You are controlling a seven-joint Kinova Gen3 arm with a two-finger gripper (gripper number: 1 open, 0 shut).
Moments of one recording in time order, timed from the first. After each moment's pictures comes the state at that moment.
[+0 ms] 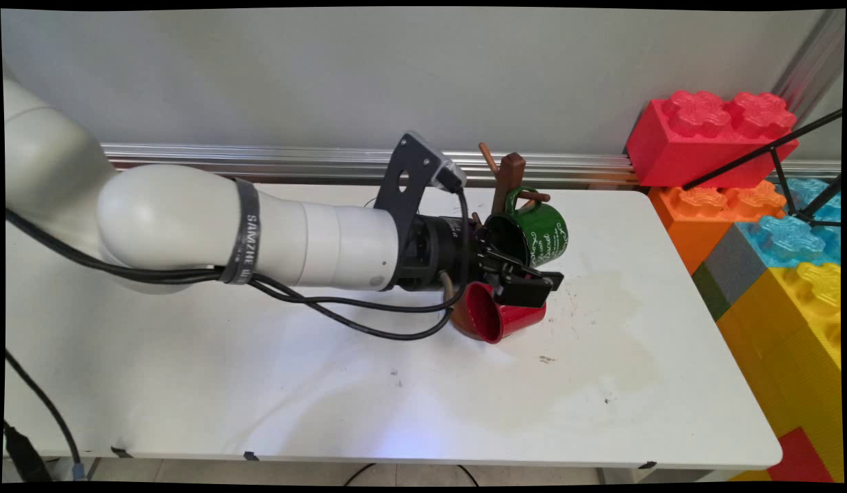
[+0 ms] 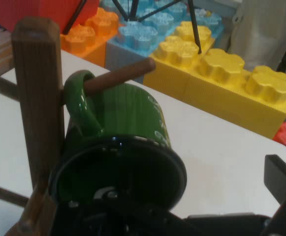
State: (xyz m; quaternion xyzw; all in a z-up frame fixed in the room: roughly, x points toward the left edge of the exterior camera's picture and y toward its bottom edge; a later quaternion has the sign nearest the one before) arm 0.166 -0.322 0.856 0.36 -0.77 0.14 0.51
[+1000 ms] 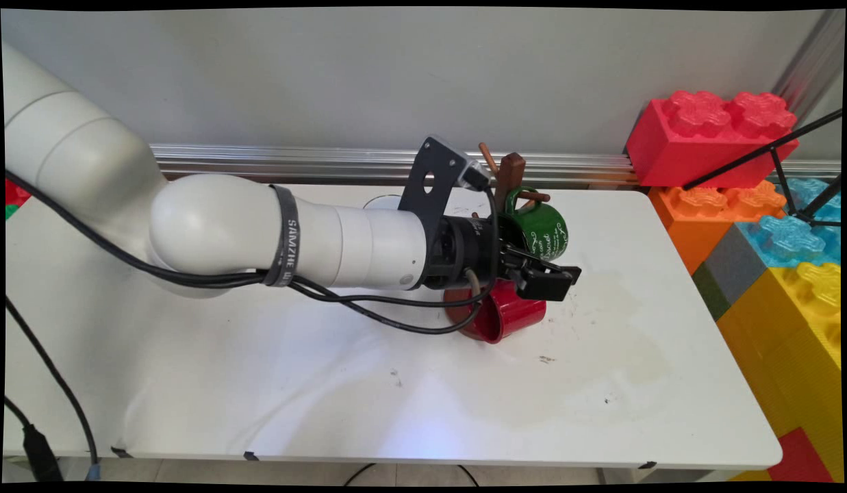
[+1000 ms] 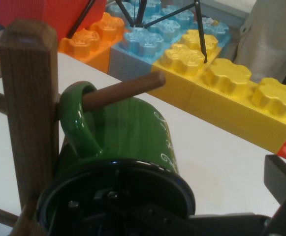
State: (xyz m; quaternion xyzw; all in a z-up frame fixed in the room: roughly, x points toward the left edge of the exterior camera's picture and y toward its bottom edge) arm 0.146 -0.337 0.846 0.38 -0.75 0.14 0.52
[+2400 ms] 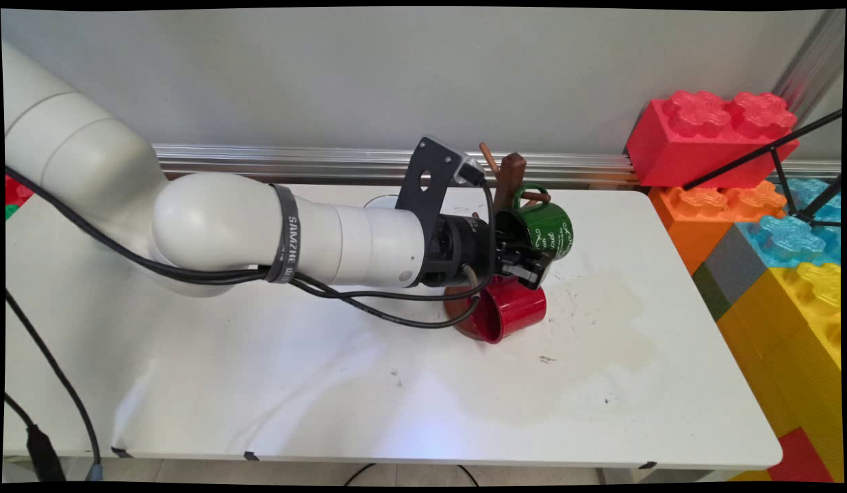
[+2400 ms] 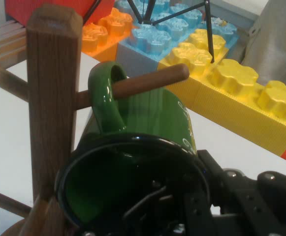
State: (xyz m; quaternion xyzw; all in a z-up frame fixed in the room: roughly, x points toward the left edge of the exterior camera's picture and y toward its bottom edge) arm 0.150 -0.341 0.843 0.40 -0.74 0.13 0.52
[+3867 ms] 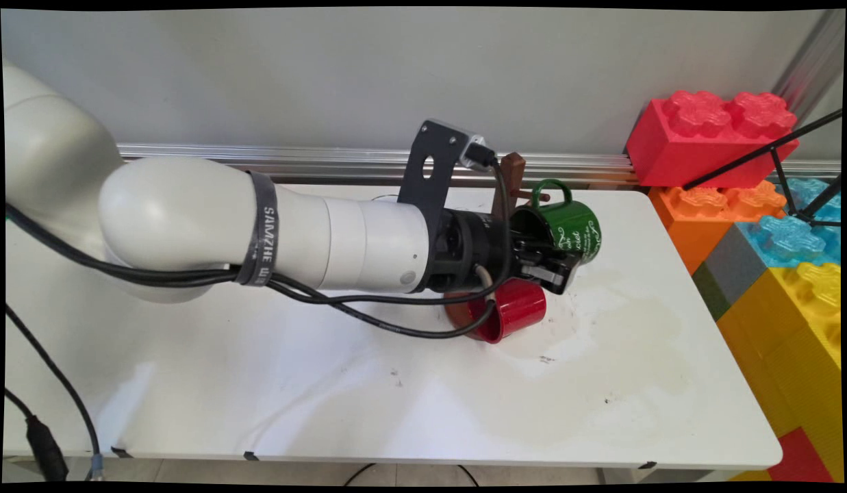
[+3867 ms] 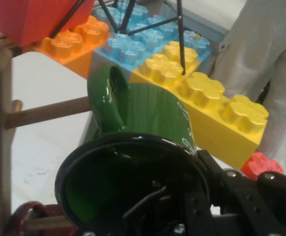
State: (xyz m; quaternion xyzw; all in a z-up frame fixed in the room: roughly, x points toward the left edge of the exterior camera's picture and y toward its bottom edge) arm 0.135 -0.311 0.880 0.41 -0.73 0.10 0.54
